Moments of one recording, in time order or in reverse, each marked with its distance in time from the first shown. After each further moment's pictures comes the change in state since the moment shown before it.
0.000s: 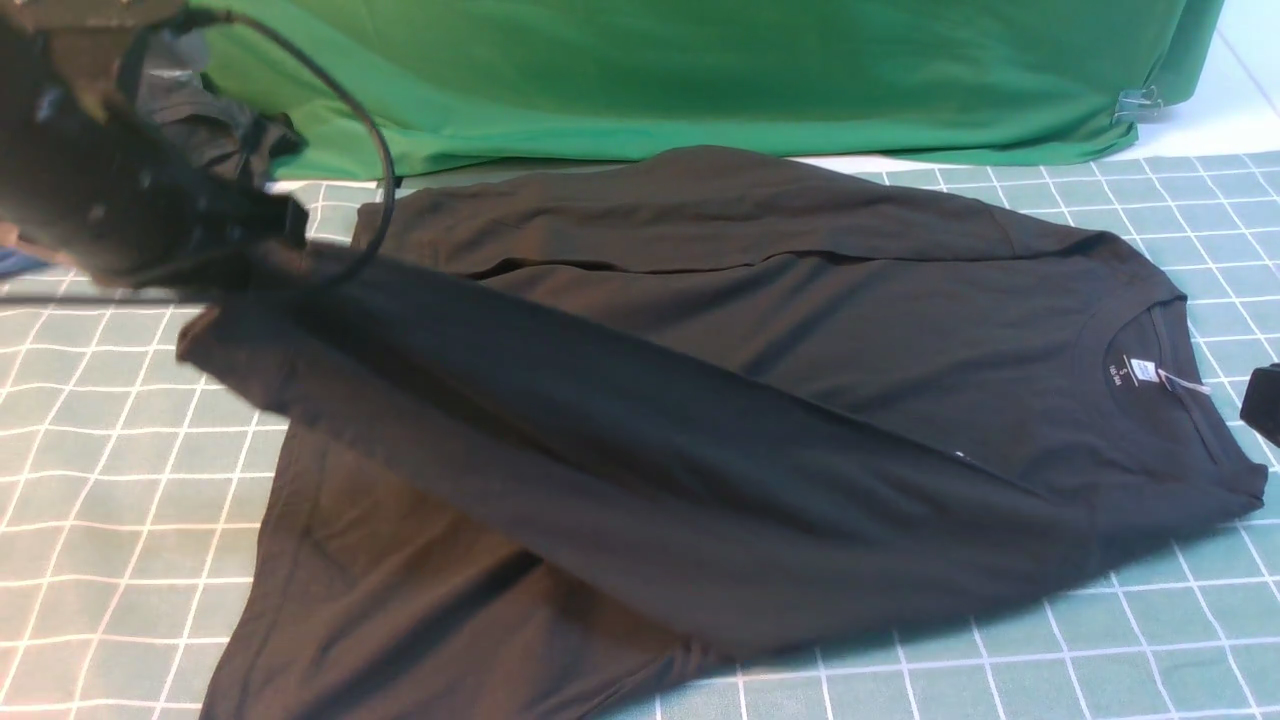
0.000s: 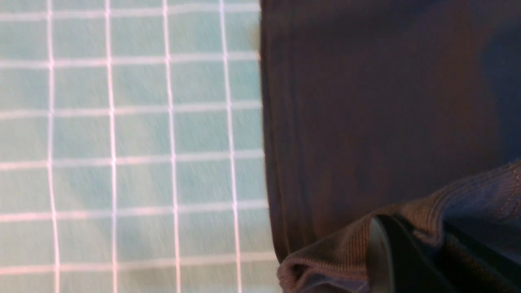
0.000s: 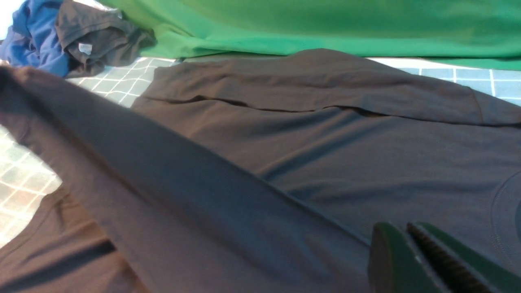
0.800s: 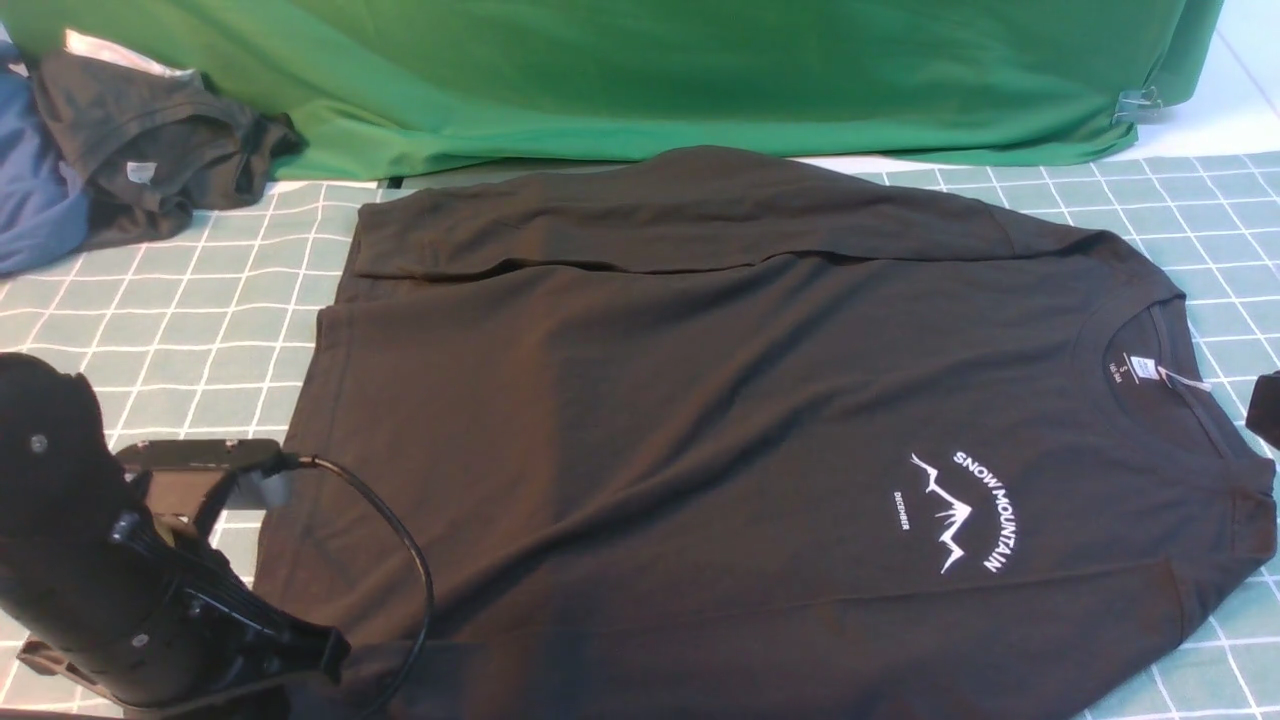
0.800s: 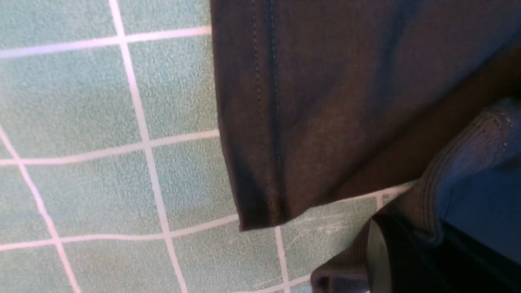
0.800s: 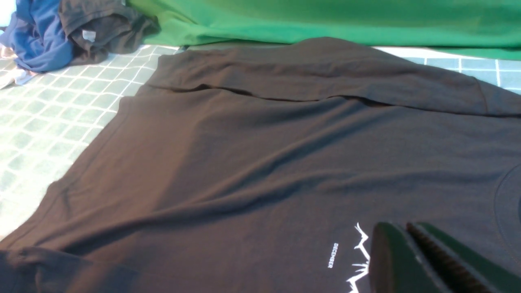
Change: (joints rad) right arm 0.000 0.000 -0.030 0.000 0.060 -0.001; left arm -0.082 -0.176 0.613 -0.187 0.027 0.069
